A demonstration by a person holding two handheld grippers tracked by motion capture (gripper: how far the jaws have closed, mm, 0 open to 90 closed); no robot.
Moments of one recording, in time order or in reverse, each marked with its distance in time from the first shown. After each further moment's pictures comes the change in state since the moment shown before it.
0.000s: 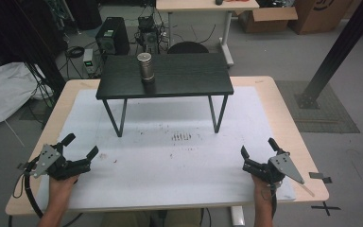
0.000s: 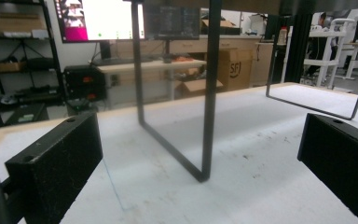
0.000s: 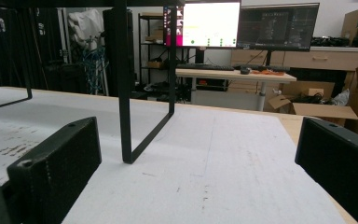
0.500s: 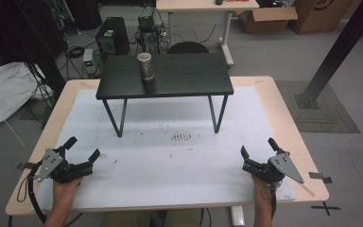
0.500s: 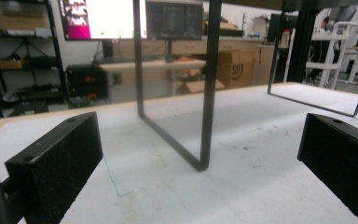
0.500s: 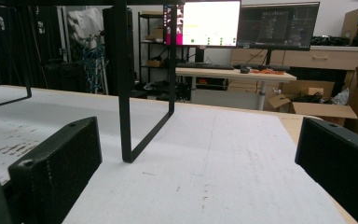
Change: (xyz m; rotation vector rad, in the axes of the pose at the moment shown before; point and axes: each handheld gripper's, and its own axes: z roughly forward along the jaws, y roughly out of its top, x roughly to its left) left arm -0.004 -0.011 -0.003 -0.033 0.018 0.018; right arm 0.000 0.000 0.001 0.005 -0.001 -0.002
